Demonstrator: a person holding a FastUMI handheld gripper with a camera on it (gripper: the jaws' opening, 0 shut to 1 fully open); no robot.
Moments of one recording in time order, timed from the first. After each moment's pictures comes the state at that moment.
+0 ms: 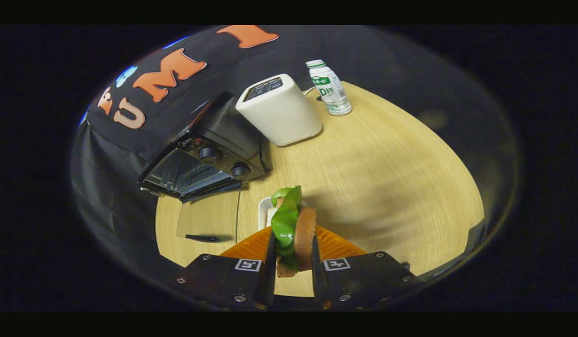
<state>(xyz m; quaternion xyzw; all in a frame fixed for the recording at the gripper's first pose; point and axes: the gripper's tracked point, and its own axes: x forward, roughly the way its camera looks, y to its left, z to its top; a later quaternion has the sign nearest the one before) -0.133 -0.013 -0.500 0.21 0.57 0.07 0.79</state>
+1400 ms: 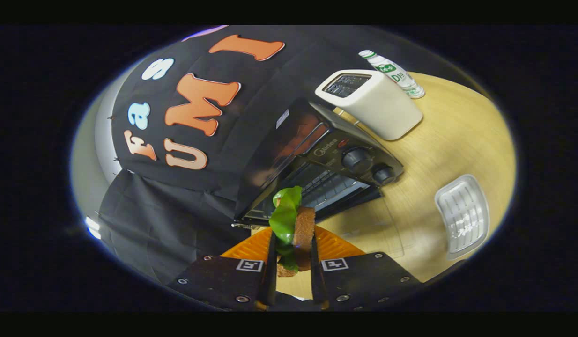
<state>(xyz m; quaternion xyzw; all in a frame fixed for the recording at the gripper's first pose) -0.063 0.189 -0.418 0.47 0.46 0.15 0.73</state>
